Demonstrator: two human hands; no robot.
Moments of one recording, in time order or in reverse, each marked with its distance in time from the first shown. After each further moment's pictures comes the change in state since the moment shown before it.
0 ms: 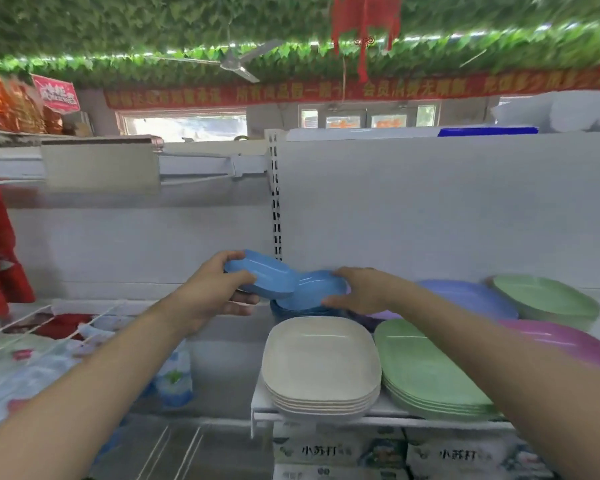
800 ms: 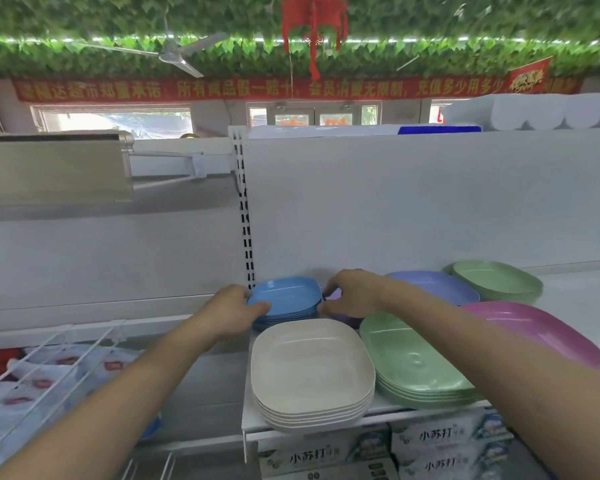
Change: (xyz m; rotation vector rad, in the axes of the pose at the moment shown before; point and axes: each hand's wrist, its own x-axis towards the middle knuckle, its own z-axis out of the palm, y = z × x) left_hand 0.063 -0.040 0.037 0.706 -0.139 0.156; right_hand -0.013 0.003 -0.001 0.010 -0.005 0.135
